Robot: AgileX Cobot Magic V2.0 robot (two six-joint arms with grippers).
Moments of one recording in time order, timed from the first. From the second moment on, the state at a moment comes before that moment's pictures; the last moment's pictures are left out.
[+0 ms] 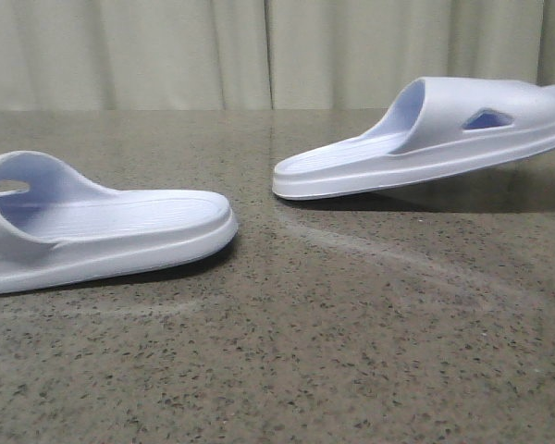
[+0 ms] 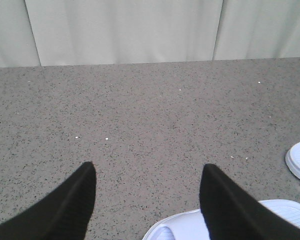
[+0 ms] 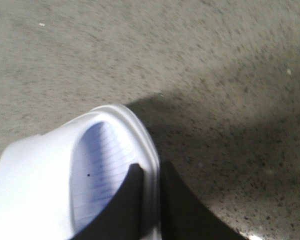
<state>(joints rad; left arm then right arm) -0.09 0.61 -0.89 -0.16 0.73 0.11 -0.03 1.24 -0.90 0.55 0.58 -0.02</state>
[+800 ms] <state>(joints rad) -0.09 0.84 -0.76 -0.26 0.76 0.06 -0.03 1.19 -0.98 0.50 0.65 -0.07</state>
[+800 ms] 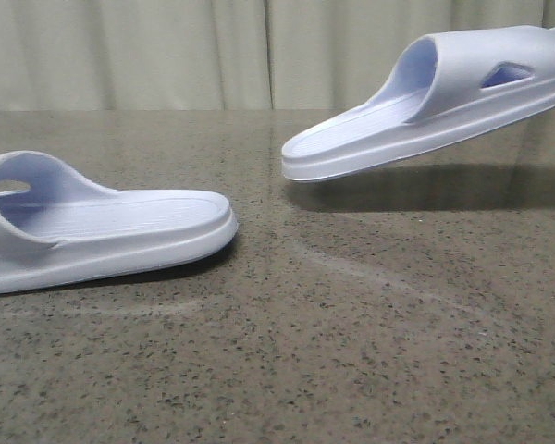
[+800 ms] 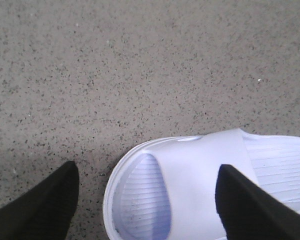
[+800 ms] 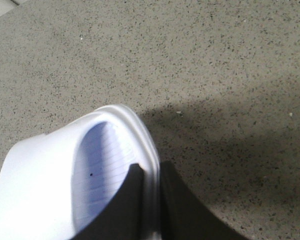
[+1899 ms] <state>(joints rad) 0.07 0.86 -0.64 -0.42 0.75 0.04 -0.03 1.19 -0.98 0.49 0.64 -0.11</state>
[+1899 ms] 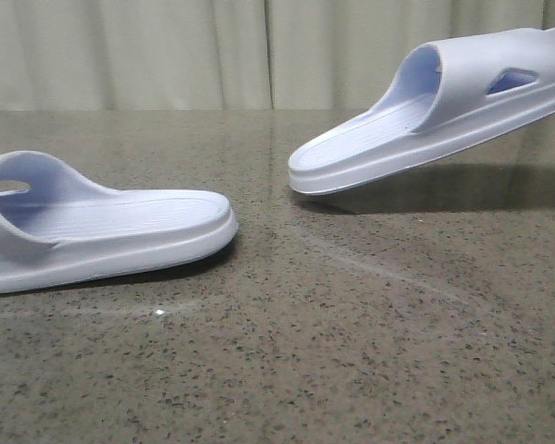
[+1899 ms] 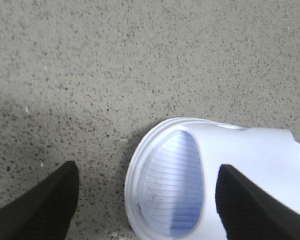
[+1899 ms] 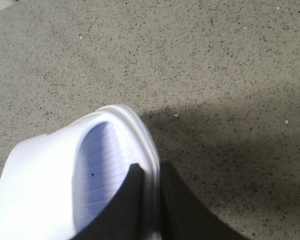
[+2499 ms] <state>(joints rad) 0.07 0.86 -0.56 -0.52 0.70 0.04 -0.03 1.19 -0.98 0.49 0.64 -0.11</state>
